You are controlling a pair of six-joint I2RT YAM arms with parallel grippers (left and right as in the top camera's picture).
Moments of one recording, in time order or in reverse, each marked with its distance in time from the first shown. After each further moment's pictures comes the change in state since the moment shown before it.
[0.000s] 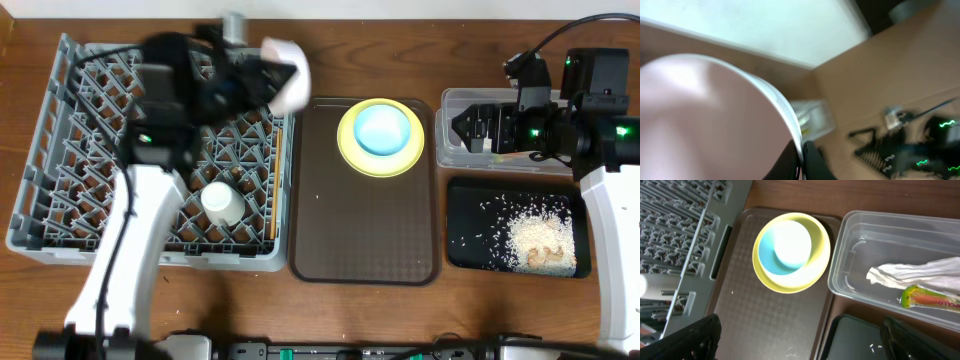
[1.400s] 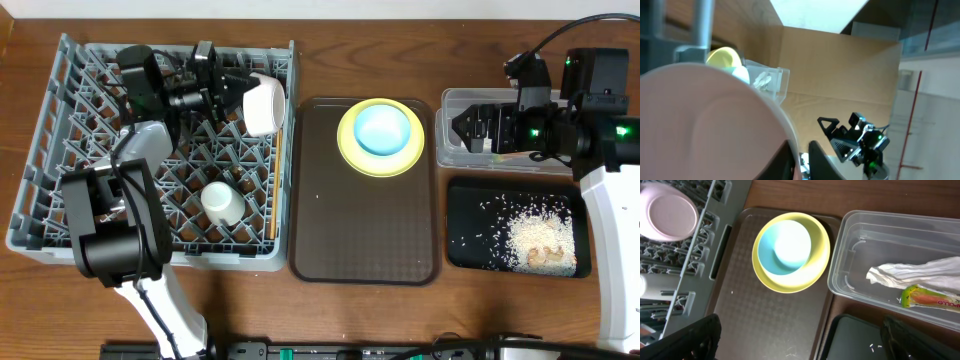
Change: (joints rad) left arm 0.212 0.565 -0.001 0.457 0.529 -0.534; right arm 0.000 0.001 0.000 -0.001 0.001 0.000
